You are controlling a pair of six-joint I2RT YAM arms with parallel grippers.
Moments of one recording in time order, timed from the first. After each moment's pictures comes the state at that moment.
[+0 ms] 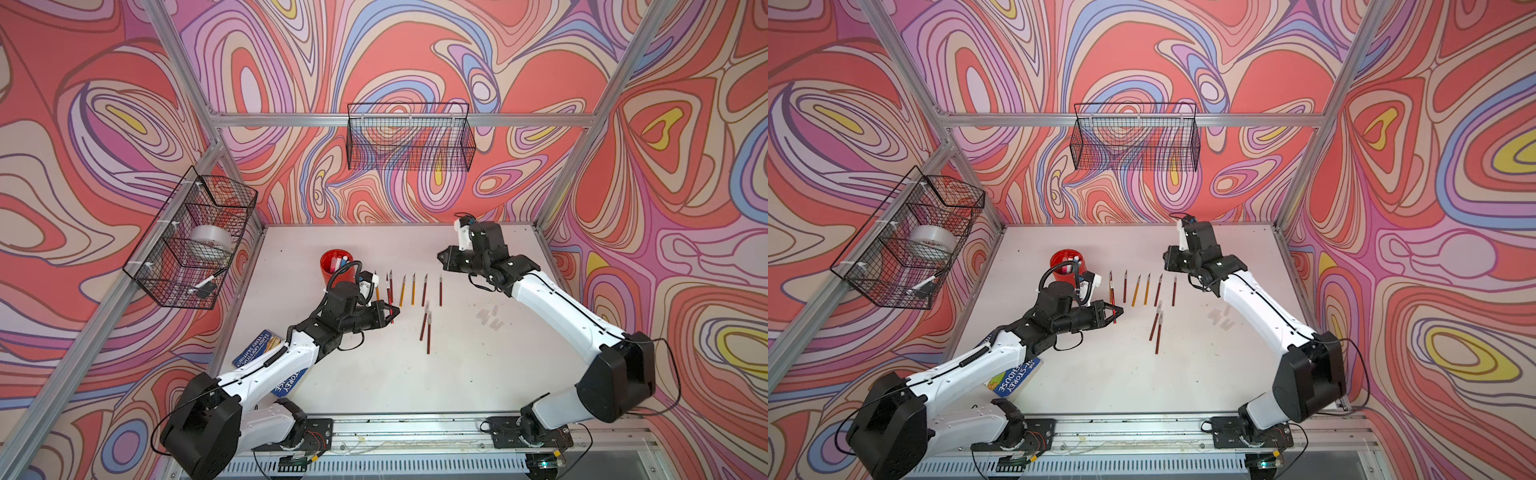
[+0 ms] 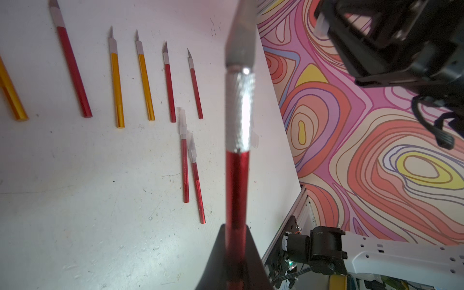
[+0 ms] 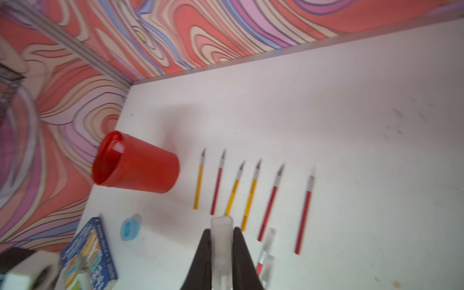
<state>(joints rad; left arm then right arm) -0.59 1.20 0.67 0.03 0.44 -0.79 0.37 1.46 1.24 -0.46 -0.11 0.43</state>
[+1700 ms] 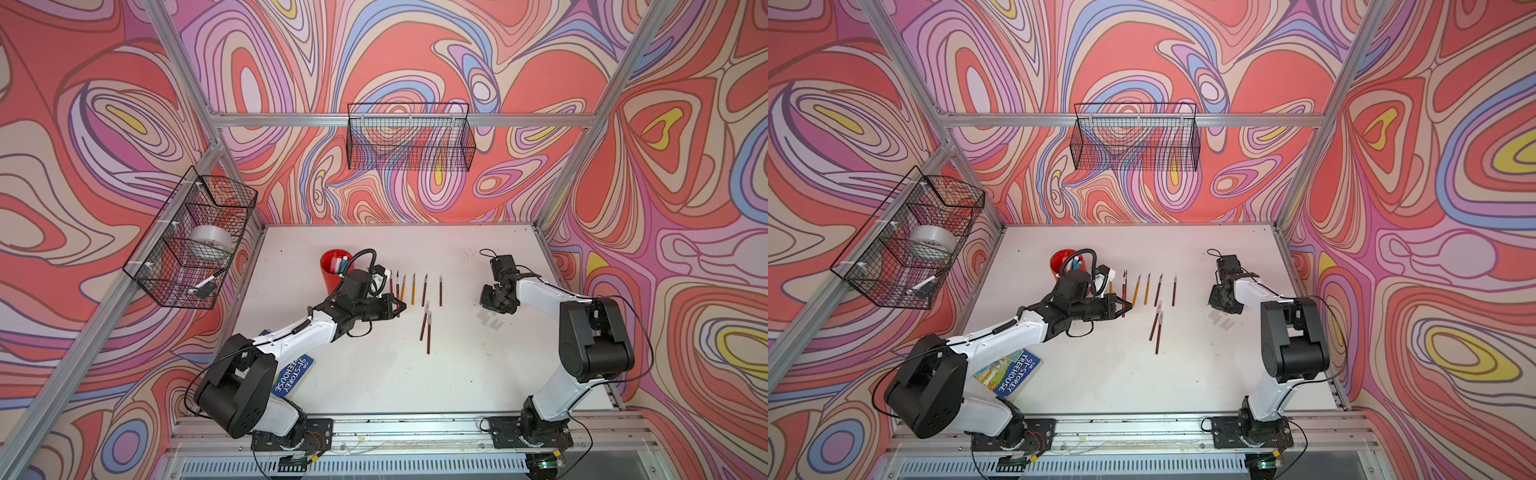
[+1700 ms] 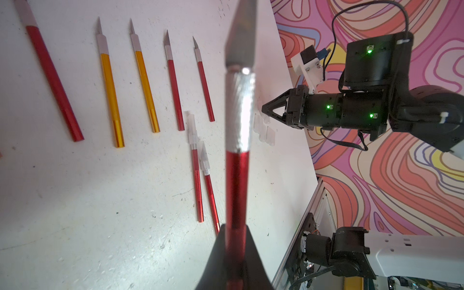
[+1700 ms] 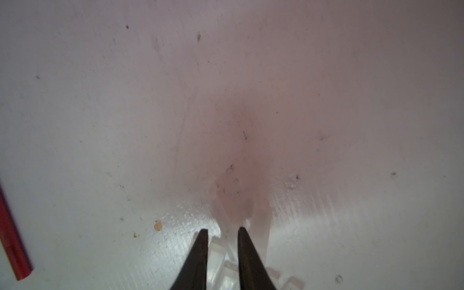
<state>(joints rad) -0.56 1.45 0.81 0.04 0.51 -0.69 0.08 1.72 1.03 -0.54 0.06 0.41</state>
